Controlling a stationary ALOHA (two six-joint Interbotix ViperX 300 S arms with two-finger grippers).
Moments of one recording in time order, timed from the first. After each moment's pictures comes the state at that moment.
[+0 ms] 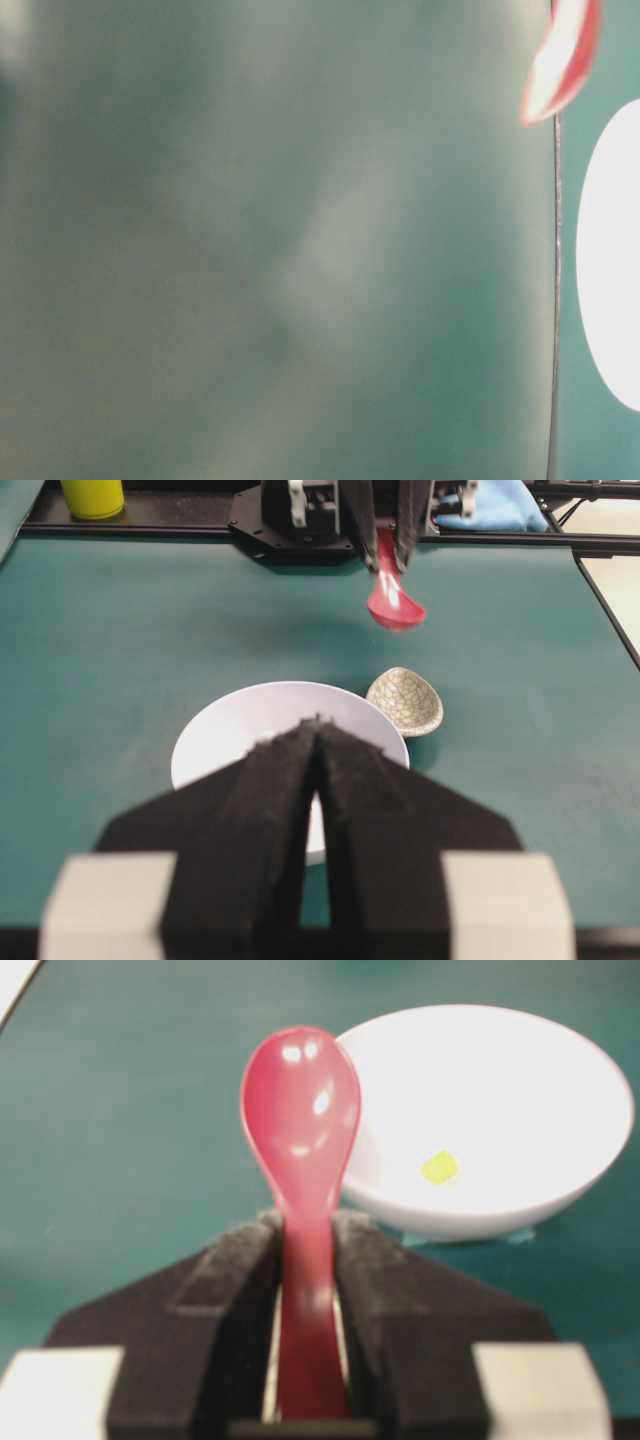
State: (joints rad) left arm 0.00 -0.97 1.19 0.01 -0.14 -0.01; right arm 0.40 -0.32 1.26 0.60 -0.84 -0.23
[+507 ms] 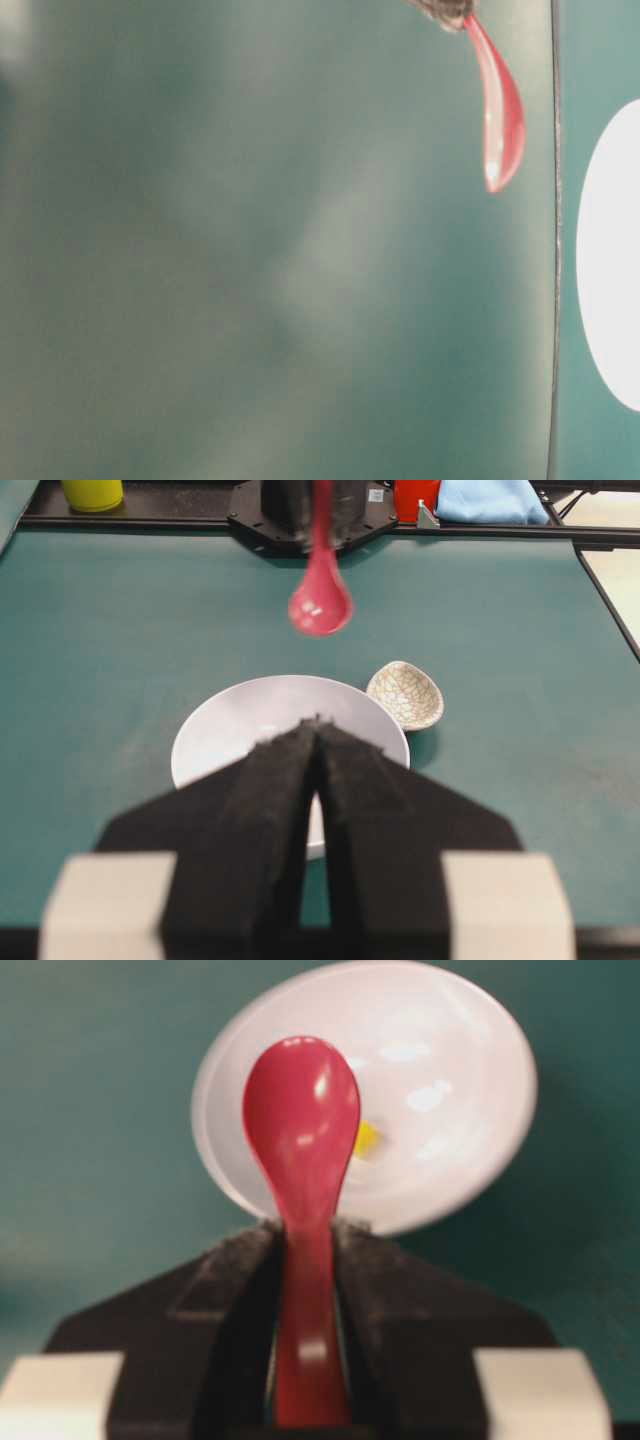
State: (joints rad) left arm 0.00 -0.97 1.19 0.01 -0.13 -0.01; right arm -0.02 -0.48 1.00 0.59 -0.04 -0.35
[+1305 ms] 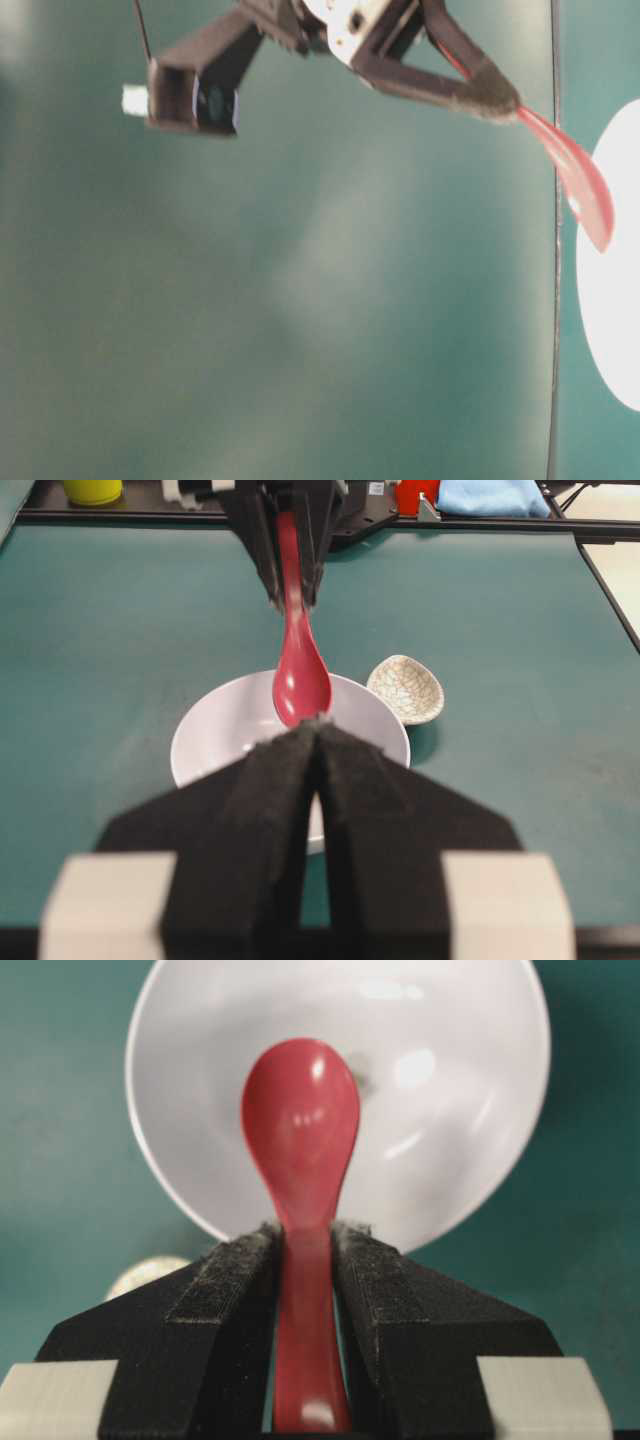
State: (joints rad) left arm 0.00 -0.97 1.19 0.01 -0.13 0.00; right arm -0.15 -0.17 0.63 0.51 0.47 -0.34
